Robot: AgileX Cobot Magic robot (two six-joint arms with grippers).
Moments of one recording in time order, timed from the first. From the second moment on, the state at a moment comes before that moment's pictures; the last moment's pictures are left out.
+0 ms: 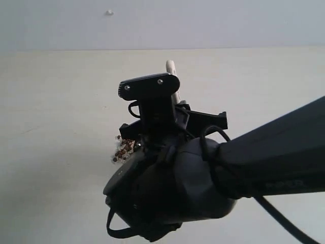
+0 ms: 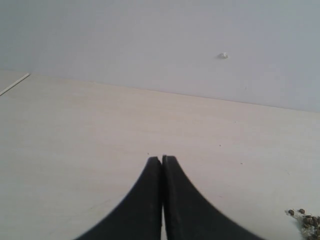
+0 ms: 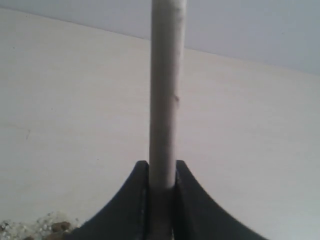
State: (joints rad) left arm -0.17 0.10 0.00 -0.06 0.14 -0.10; right arm 1.20 2.00 -1.03 -1.42 1.21 2.12
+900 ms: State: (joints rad) left arm -0.17 0.10 0.00 -0.06 0.14 -0.10; right arm 1.17 2.16 -1.26 -1.50 1.21 2.11
